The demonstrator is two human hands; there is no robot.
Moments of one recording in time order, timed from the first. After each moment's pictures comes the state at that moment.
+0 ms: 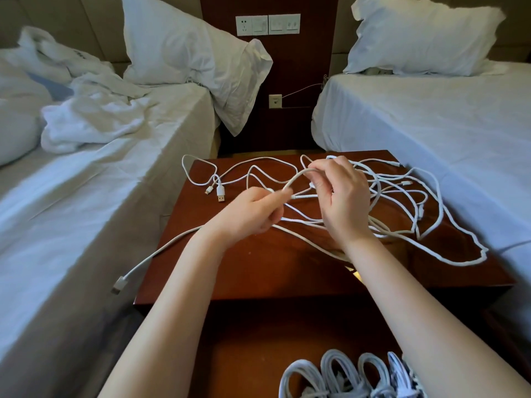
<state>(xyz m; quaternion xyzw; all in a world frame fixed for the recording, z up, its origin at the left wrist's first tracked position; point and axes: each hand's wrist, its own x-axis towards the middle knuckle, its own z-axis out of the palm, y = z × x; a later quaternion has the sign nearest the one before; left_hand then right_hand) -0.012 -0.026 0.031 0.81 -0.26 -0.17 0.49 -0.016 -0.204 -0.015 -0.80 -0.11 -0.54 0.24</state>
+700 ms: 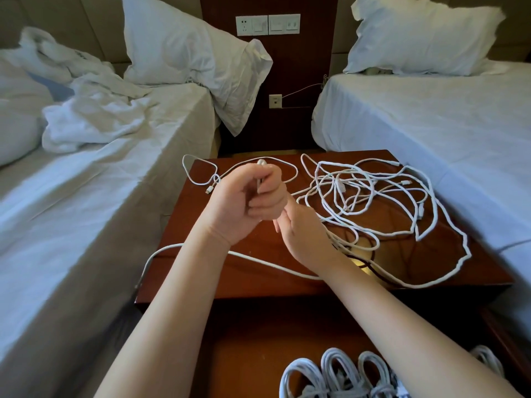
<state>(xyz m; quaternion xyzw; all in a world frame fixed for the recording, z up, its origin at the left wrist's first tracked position) -0.013 -0.024 0.040 0.45 -0.34 -0.29 0.77 -0.034 -0.154 -0.036 -0.87 -0.15 -0.25 0.40</state>
